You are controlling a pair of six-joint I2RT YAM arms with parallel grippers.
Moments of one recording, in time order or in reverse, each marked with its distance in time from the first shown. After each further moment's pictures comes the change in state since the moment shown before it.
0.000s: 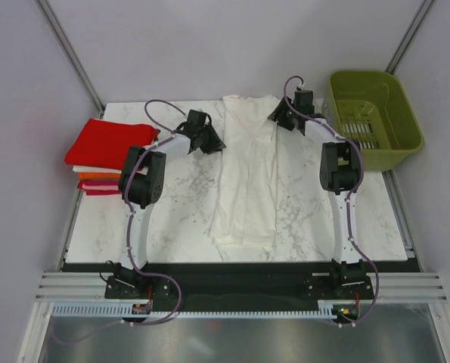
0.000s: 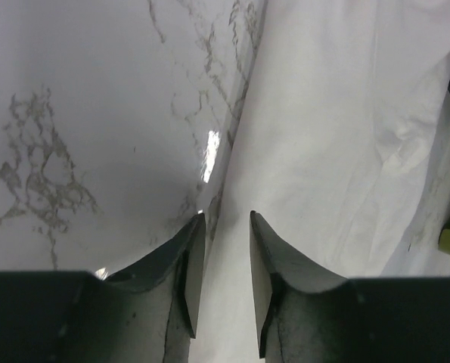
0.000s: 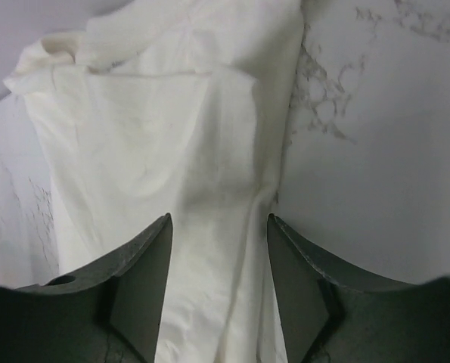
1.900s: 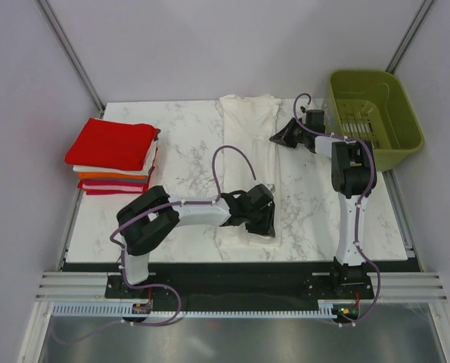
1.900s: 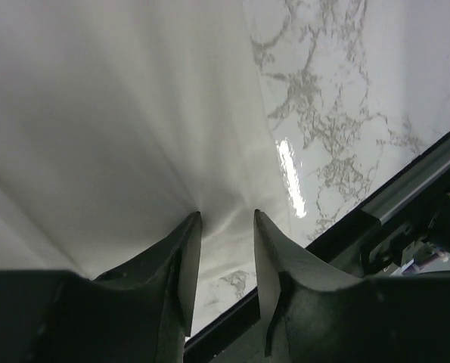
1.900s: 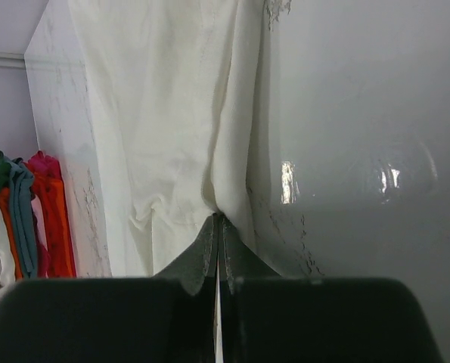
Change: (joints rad) left arm -0.705 -0.400 -0.549 0.009 -0.060 -0.016; right arm -0.057 -0.194 -0.526 0.304 -0.366 0.089
